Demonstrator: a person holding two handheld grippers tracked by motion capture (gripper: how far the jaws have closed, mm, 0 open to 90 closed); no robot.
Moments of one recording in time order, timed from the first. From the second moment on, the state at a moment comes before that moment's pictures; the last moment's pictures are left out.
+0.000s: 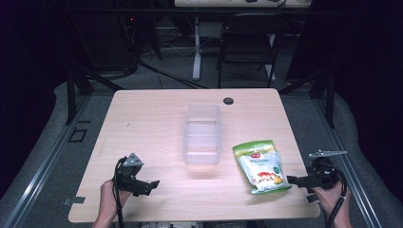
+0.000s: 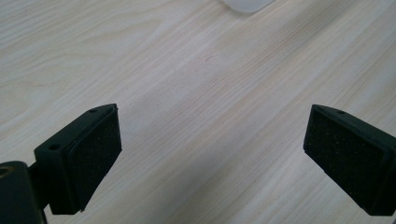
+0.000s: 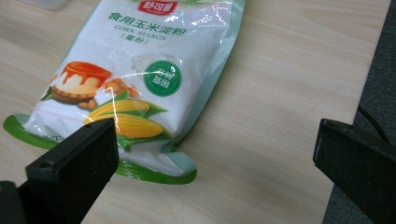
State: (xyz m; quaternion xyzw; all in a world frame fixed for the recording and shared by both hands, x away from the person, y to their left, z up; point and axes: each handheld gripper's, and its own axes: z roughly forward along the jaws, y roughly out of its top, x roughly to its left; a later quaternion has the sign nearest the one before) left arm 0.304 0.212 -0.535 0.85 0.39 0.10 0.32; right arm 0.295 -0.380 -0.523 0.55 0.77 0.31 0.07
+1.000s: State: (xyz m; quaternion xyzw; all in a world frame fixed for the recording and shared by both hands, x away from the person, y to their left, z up) left arm 0.306 0.208 -0.534 0.86 0.38 0.10 0.32; right arm 0.333 -0.369 -0.519 0.54 0.78 0.33 0.05
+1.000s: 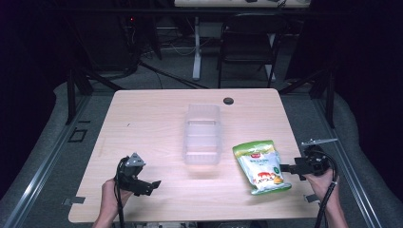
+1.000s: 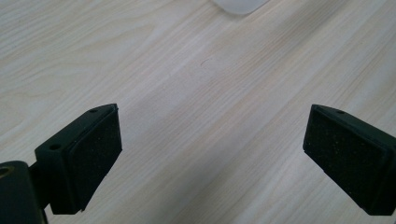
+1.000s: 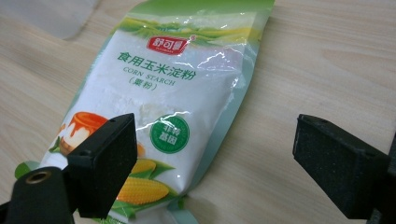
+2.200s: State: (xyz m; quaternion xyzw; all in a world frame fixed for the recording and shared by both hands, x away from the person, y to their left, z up) left arm 0.304 0.210 -0.535 0.86 0.38 0.11 0.31; right arm 0.394 -0.344 -0.536 0.56 0.76 0.31 0.04
